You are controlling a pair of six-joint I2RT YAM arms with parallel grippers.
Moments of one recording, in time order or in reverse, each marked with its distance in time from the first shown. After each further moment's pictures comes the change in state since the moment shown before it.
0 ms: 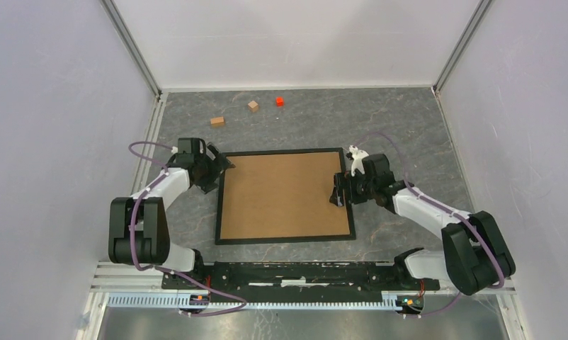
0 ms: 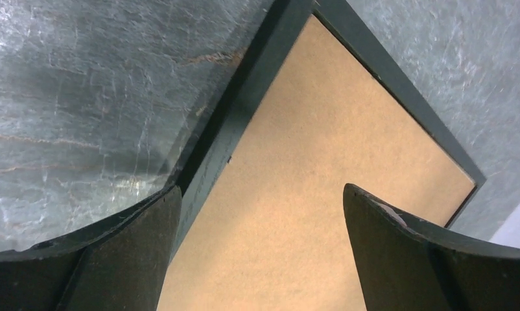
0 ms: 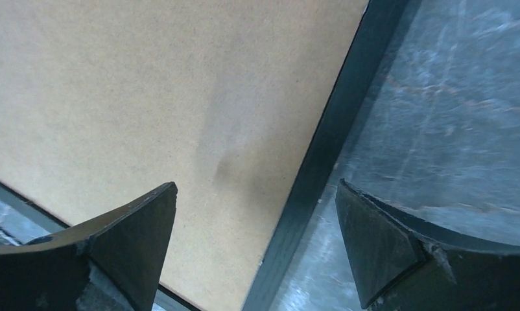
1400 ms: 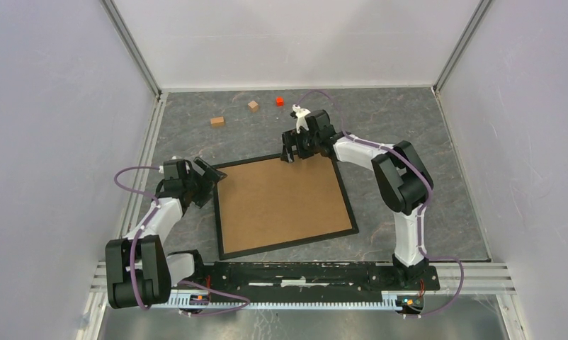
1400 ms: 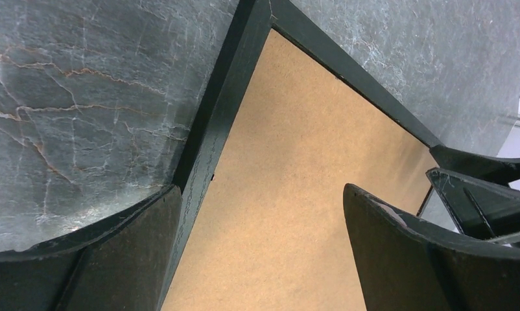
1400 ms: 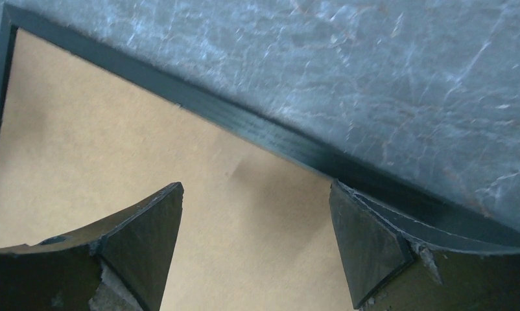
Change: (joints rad) left arm 0.108 -0.289 -0.253 0.086 0.070 -0.005; right arm 0.192 0.765 0.859 0.029 0.047 -0.040
